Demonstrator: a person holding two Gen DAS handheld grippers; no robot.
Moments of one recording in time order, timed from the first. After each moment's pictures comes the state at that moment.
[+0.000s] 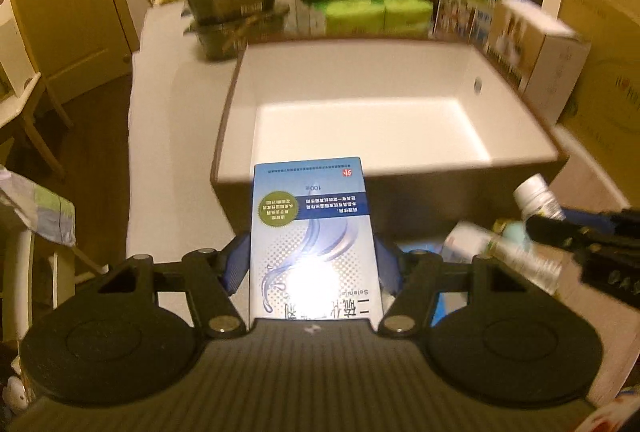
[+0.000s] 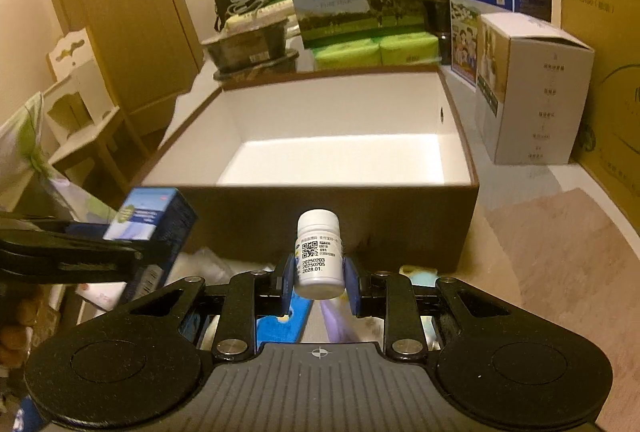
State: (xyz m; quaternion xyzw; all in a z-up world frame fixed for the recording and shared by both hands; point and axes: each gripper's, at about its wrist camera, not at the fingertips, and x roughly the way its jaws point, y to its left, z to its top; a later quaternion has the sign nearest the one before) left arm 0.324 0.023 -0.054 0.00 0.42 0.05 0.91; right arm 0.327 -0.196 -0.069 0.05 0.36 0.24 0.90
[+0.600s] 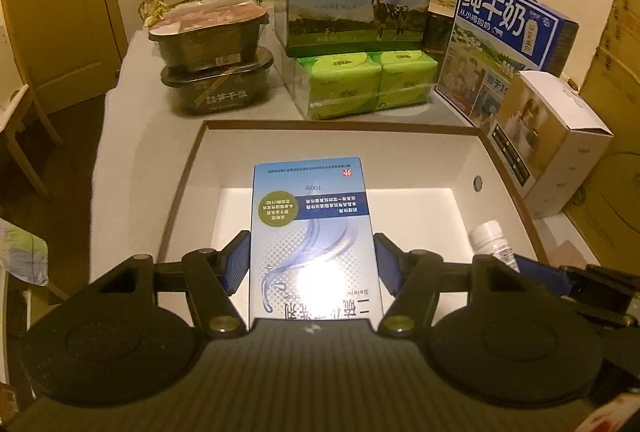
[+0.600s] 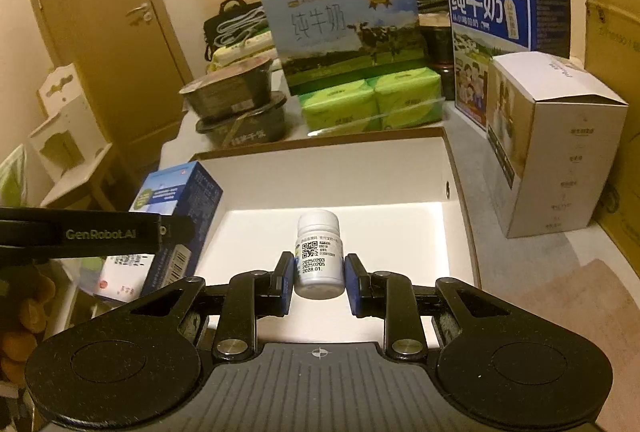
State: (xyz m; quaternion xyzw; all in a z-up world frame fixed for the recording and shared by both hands) left arm 0.448 0.001 -0.030 -0.03 0.40 0.06 0.91; right arm 0.431 -0.187 -0.049 0.07 0.36 0.23 0.90
